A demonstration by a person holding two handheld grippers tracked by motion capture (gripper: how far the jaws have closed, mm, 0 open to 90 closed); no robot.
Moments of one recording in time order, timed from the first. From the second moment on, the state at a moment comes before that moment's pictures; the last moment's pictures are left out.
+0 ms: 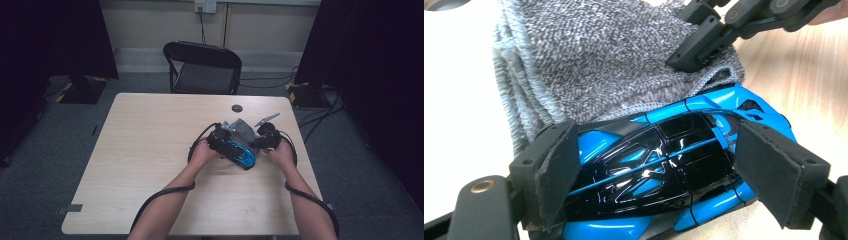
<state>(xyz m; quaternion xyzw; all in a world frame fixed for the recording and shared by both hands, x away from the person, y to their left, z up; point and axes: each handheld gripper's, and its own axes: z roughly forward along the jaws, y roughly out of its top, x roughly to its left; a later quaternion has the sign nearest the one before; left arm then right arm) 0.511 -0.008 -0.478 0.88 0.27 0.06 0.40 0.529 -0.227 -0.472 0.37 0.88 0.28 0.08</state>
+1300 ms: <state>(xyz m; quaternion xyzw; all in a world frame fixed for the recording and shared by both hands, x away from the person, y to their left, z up) 0.506 -0.014 -0.476 0.88 0.28 0.06 0.39 0.478 -0.281 -0.467 0.36 0.89 0.26 0.08</state>
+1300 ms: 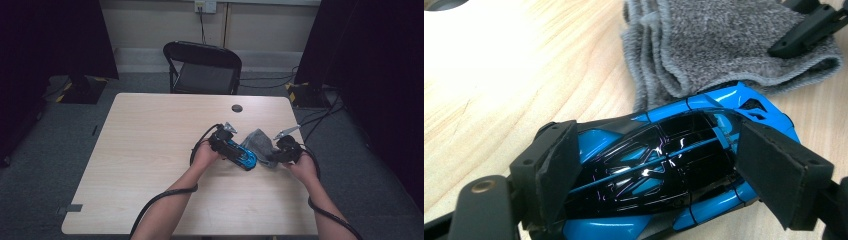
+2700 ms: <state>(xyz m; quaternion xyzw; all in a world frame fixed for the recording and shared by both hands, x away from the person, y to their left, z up) 0.503 -0.018 -0.476 0.88 0.27 0.07 0.38 0.424 -0.337 -0.452 0.39 0.87 0.31 0.07</state>
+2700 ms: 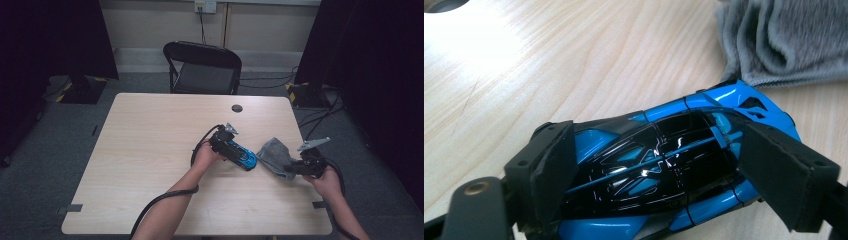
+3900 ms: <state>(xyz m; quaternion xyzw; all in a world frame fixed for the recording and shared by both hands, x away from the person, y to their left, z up) 0.495 -0.018 -0.483 0.89 0.21 0.09 0.39 0.533 -0.238 -0.452 0.35 0.88 0.31 0.09</state>
